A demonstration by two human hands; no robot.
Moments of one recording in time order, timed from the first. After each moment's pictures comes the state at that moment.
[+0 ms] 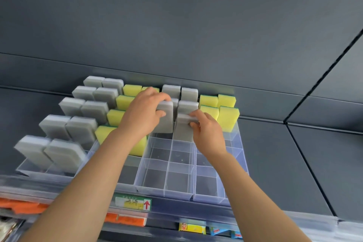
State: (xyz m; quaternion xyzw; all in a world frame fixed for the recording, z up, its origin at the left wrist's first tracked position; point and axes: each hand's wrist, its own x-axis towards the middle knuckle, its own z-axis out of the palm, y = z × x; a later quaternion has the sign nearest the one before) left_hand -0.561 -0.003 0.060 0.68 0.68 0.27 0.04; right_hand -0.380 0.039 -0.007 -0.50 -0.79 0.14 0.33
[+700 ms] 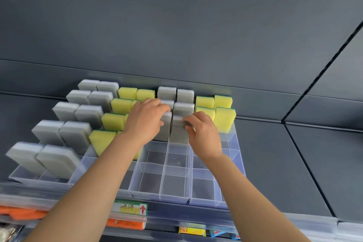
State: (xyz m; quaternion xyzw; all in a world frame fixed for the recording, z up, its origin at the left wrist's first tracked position) left_hand -0.553 0.015 0.037 0.73 0.66 0.15 -0.05; right_hand -0.381 0.048 -0.017 -0.45 -0.81 0.07 0.37
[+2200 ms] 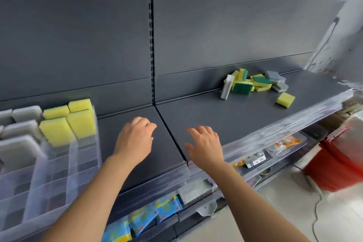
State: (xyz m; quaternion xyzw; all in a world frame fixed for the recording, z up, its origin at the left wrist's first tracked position) left_hand -0.228 0.002 0.013 0.87 0.46 0.16 -0.07; right_hand -0.030 -0.061 -0.005 -0.73 -0.67 0.00 0.14
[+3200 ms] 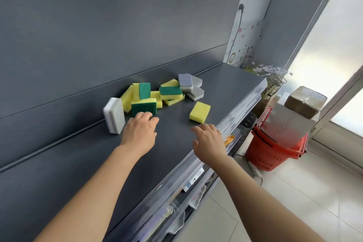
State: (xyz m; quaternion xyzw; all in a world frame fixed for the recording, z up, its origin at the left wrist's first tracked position) left_hand 0.220 0.126 -0.003 0.93 0.34 0.13 -0.02; right_hand 0.375 -0.010 -0.015 -0.85 -0.51 -0.02 0.09
